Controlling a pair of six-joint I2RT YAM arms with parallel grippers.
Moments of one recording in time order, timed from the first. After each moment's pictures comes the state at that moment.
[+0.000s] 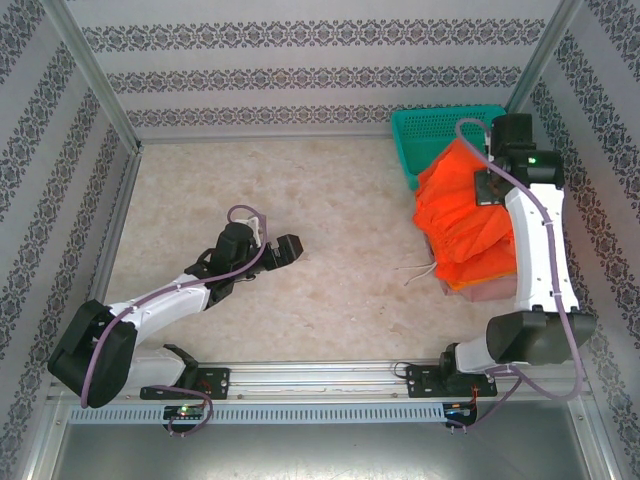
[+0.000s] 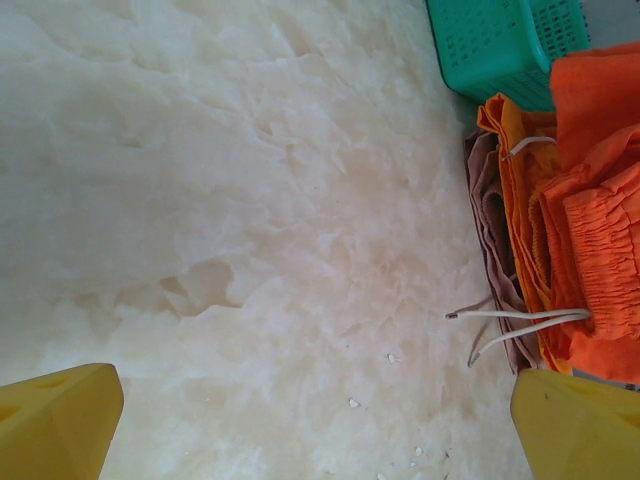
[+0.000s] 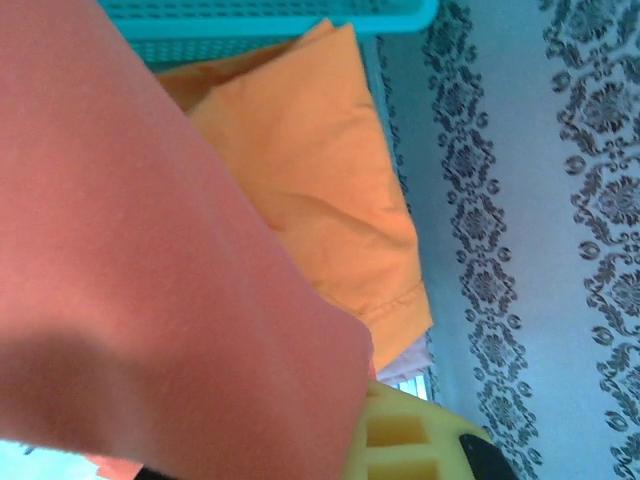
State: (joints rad) left arm -0.50 1.27 0.57 0.15 0.22 -0.82; right arm -0.11 1.46 1.70 -1.28 0.33 -0.08
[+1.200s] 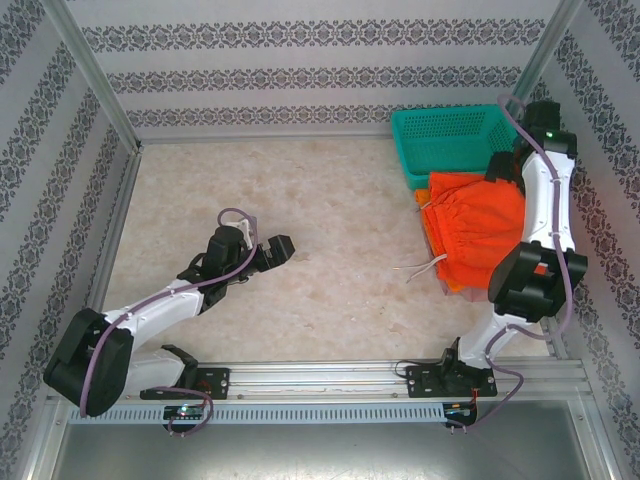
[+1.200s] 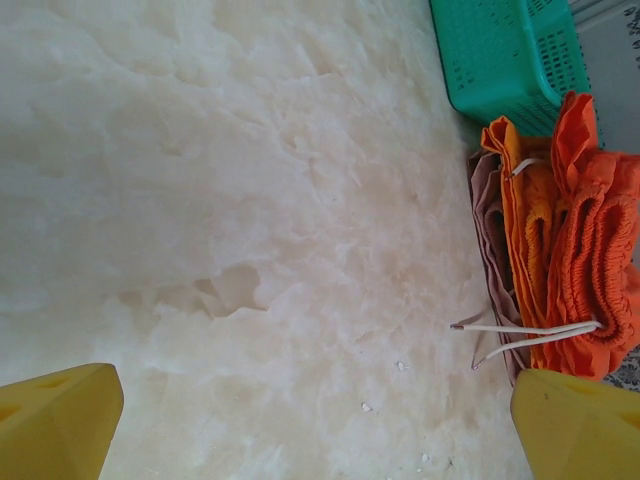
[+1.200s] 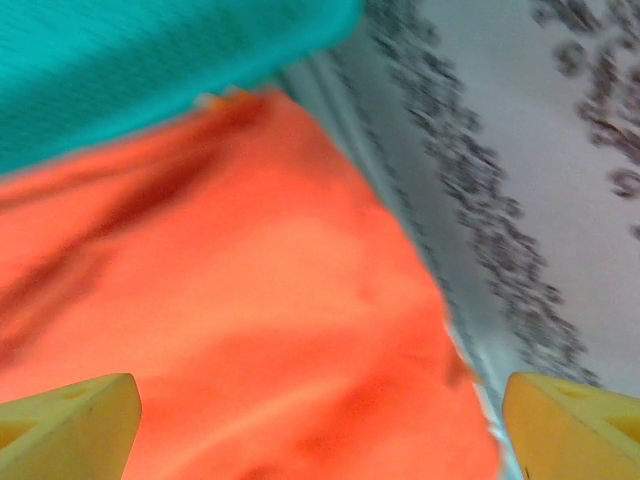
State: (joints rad) left arm -0.45 1.22 0.51 0.18 0.24 -0.83; right arm -0.31 1.75 1.85 -1.13 0.16 0.09
